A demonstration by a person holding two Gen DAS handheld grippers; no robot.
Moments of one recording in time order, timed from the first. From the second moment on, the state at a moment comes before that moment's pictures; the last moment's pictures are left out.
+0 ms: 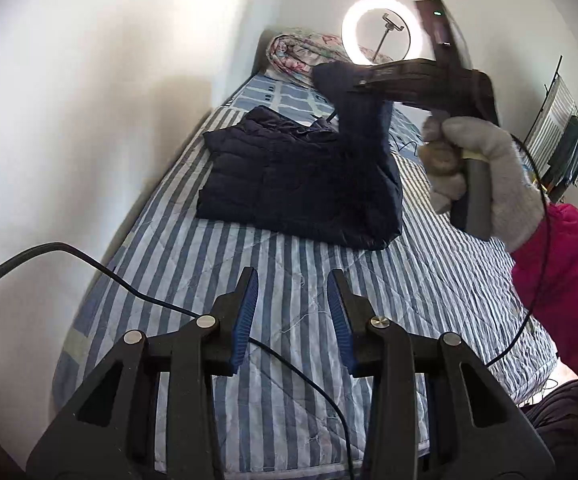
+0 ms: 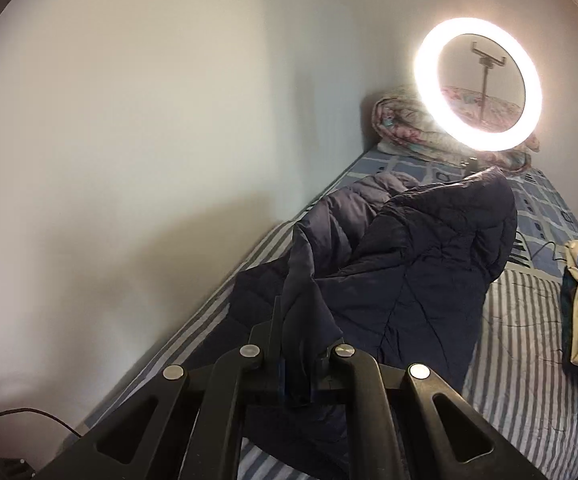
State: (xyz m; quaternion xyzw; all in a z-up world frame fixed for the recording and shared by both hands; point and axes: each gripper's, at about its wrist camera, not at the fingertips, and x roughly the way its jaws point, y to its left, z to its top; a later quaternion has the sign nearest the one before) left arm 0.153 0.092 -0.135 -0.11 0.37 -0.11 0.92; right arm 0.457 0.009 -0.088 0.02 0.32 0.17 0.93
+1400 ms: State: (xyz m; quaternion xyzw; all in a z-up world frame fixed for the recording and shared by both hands) left arm 0.248 0.077 -0.127 -0.05 0.35 -0.09 0.93; right arm 0.437 -0.121 -0.184 0.09 0.42 0.21 0.88
